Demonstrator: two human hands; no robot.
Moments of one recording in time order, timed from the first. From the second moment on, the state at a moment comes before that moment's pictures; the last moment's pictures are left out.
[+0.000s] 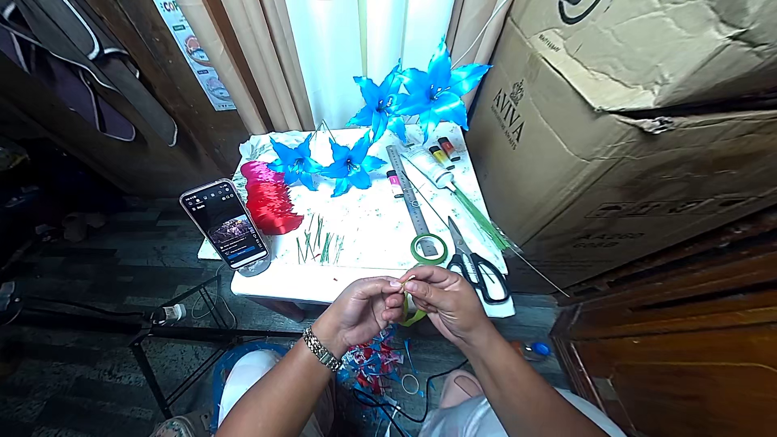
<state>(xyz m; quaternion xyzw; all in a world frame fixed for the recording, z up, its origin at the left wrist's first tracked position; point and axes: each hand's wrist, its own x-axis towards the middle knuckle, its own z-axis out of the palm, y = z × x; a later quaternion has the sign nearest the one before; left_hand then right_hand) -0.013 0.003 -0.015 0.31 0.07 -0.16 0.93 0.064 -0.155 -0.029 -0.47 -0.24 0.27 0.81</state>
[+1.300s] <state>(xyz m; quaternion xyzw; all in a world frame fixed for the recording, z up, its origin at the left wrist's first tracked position) -0.011 0.006 -0.022 0.32 0.01 -0.17 0.93 0.062 -0.158 -0.026 -0.44 -0.24 0.33 0.80</state>
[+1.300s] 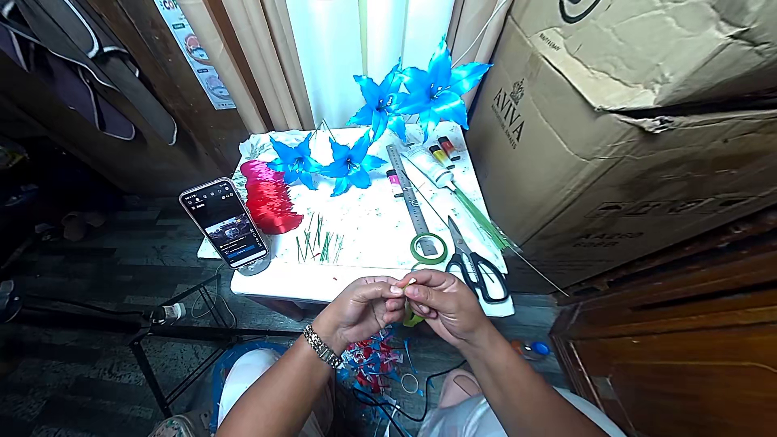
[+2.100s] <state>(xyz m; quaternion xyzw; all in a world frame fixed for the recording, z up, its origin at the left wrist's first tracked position) -0.015 -0.013 -0.020 0.28 0.09 -0.06 0.95 0.056 -0.150 -0.030 -0.46 -0.21 0.27 0.82</state>
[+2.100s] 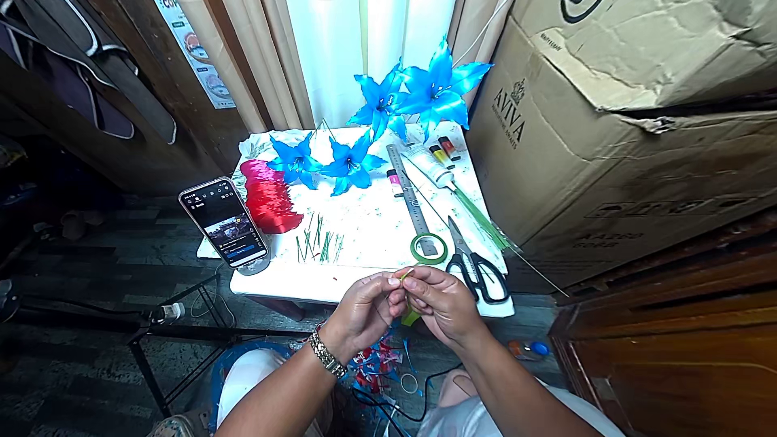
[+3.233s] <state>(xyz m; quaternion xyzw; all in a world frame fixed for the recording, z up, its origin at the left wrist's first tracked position) -0.010 0.026 -0.017 0.62 -0.03 0.01 0.78 0.057 -0.154 -0.022 -0.48 -0.17 0.40 0.76</state>
